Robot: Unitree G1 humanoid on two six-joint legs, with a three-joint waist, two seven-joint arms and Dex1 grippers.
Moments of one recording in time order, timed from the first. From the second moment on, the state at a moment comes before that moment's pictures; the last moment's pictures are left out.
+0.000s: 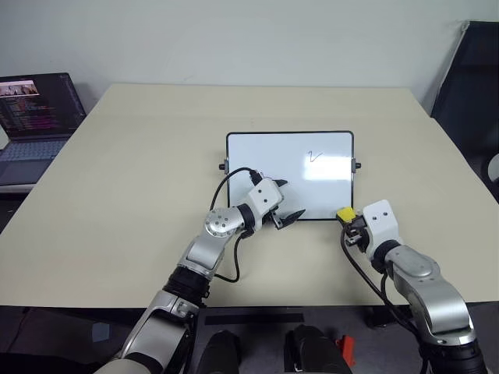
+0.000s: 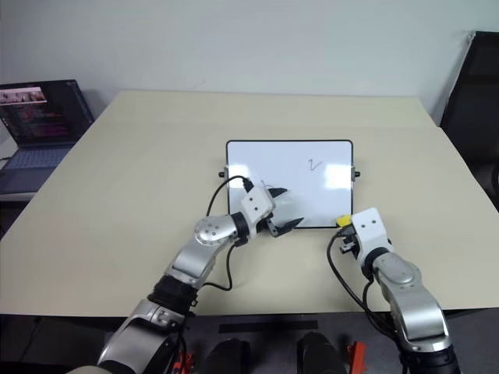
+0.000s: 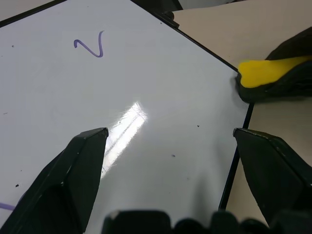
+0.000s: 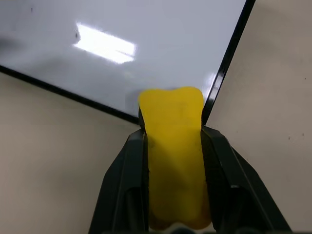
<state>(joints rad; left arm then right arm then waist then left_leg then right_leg) -0.55 0.21 -0.29 0.31 0.02 -0.04 -0.66 -0.11 -0.37 0.01 -0.45 0.08 0.79 0.25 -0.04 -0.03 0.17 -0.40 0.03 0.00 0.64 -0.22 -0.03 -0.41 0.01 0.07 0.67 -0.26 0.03</state>
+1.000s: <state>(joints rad) -0.63 0.19 -0.19 0.39 0.03 -0.14 -0.51 -0.55 -0.30 -0.05 0.06 0.10 0.41 0.28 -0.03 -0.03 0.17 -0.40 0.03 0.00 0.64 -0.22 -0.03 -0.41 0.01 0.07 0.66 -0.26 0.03</state>
